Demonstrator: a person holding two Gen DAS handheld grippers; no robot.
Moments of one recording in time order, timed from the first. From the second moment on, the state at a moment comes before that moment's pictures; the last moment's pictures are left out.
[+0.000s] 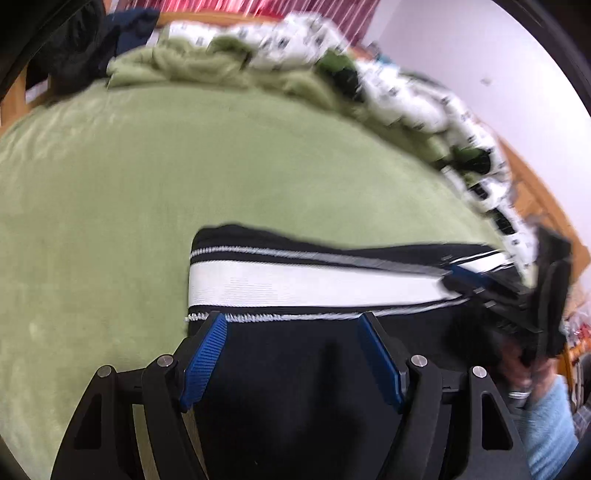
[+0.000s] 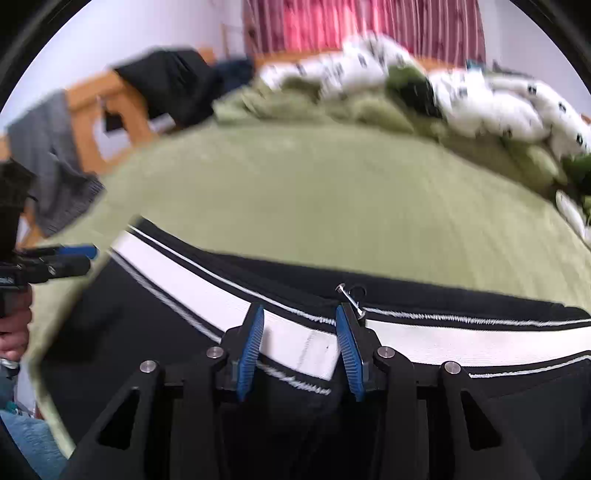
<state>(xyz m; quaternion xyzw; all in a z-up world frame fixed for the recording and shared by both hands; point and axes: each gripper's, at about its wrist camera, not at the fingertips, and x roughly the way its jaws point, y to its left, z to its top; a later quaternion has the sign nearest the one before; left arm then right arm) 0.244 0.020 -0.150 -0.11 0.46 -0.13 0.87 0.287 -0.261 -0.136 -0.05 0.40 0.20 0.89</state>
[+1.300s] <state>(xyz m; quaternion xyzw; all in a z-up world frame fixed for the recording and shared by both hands) 0.046 0.062 -0.064 -0.17 0.40 -0.04 0.90 0.072 -0.424 -0.041 0.10 0.38 0.00 0.92</state>
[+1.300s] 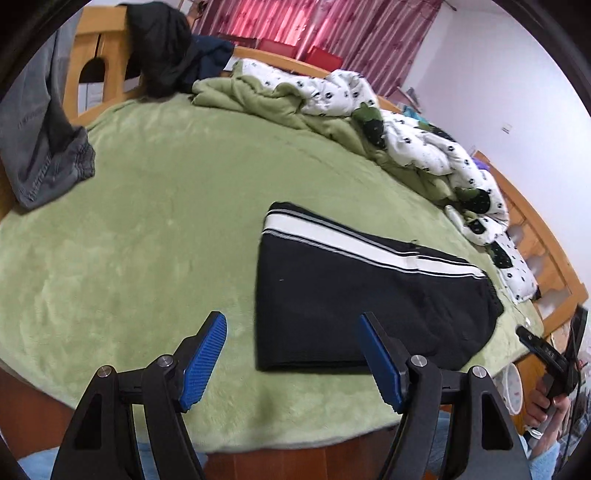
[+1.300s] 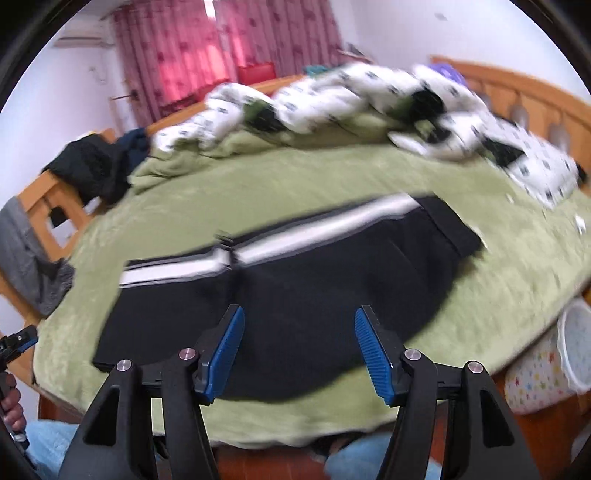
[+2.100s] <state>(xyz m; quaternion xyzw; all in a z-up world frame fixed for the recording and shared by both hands) 0.204 0.053 -0.185 -0.20 0.48 -0.16 0.84 0.217 -0.564 -0.171 0.23 0.40 -0.10 0.88</state>
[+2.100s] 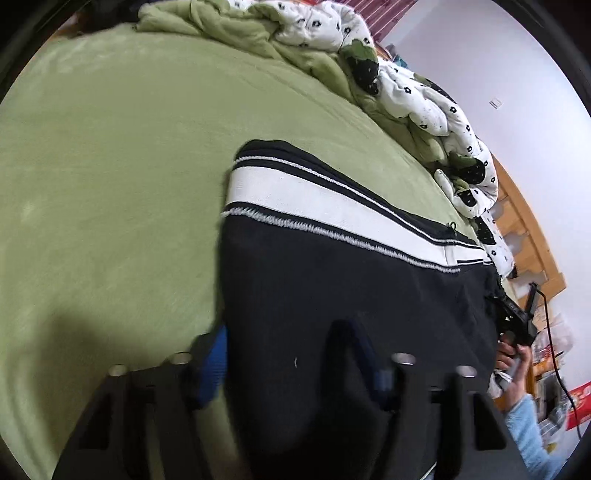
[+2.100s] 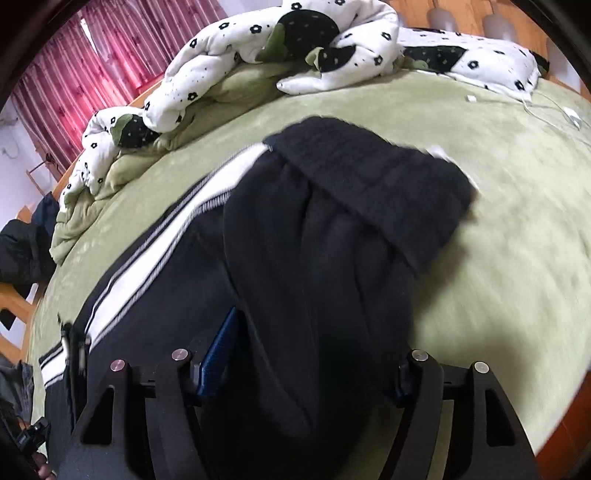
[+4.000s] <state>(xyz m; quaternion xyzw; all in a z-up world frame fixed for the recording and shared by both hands) 0.052 0.212 -0.186 -0.34 0.46 0.02 0.82 0.166 -0.397 -0.144 0.14 0.43 -0.02 0.89</state>
